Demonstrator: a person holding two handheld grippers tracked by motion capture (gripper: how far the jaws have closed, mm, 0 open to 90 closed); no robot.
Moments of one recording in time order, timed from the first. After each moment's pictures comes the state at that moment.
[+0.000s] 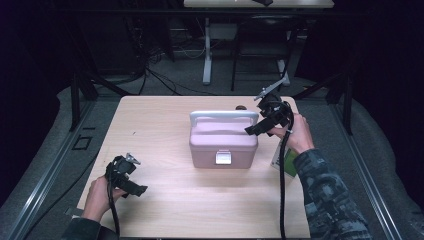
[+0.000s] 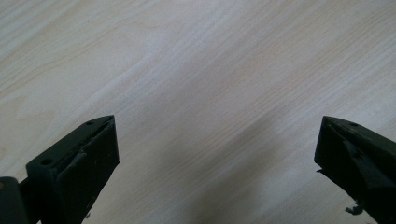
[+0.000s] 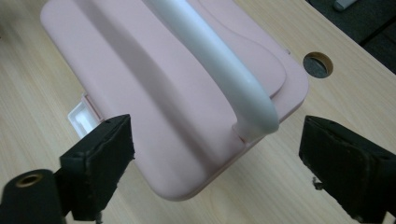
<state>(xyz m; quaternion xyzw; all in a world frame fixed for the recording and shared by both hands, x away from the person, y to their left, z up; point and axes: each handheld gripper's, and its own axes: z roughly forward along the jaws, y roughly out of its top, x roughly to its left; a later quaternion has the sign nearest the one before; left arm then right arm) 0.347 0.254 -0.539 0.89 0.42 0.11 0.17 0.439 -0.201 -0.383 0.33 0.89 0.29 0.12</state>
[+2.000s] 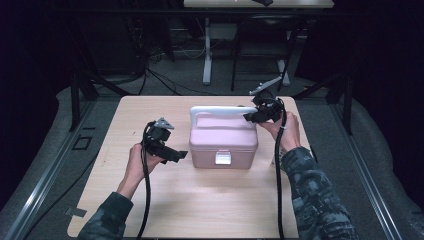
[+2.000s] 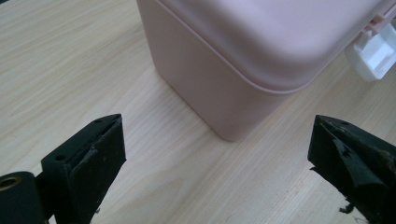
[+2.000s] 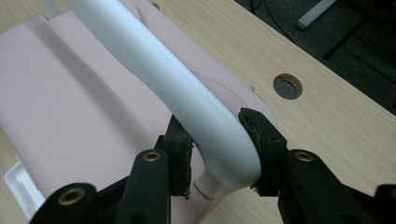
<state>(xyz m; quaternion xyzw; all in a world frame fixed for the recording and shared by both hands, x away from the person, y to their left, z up) 0.400 0.151 -0.460 0.86 0.36 0.11 0.34 0.462 -0.192 -0.397 0.37 0.86 0.31 0.17</state>
